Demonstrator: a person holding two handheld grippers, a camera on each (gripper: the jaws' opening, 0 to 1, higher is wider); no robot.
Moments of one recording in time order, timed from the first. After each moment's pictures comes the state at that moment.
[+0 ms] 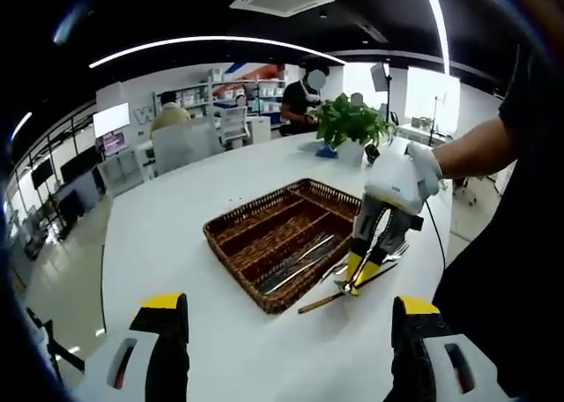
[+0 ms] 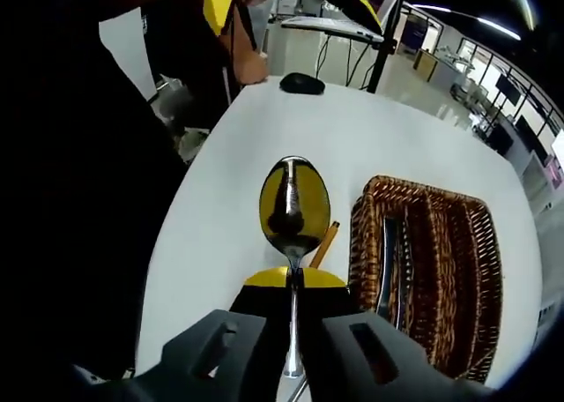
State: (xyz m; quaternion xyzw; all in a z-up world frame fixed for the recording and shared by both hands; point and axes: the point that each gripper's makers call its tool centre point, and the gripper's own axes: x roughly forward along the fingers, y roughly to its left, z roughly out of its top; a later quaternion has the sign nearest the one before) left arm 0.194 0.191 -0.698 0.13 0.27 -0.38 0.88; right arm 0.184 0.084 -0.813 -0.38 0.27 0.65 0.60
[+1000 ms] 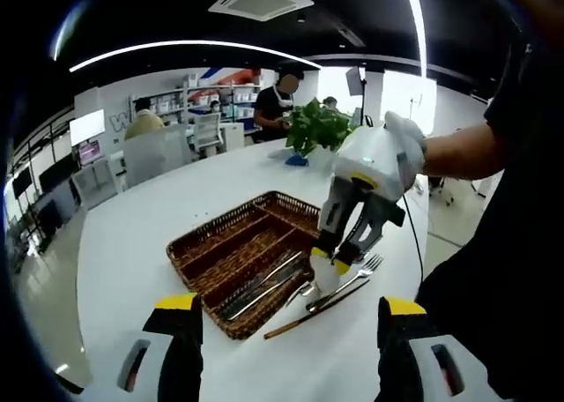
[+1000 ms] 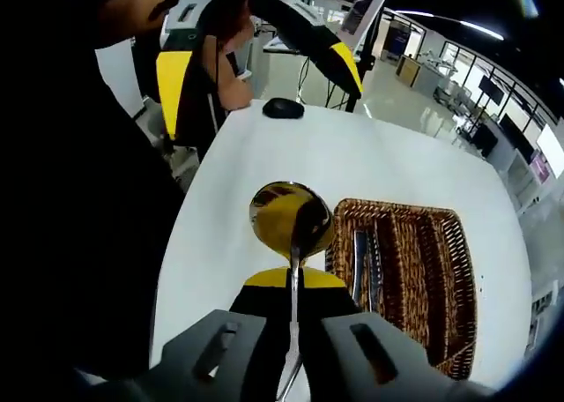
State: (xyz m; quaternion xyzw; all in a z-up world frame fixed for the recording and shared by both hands) left arm 0.185 0.129 -0.692 0.11 0.27 -0.45 0.85; right arm 0.195 0.084 -0.767 -0.36 0.26 0.63 0.63
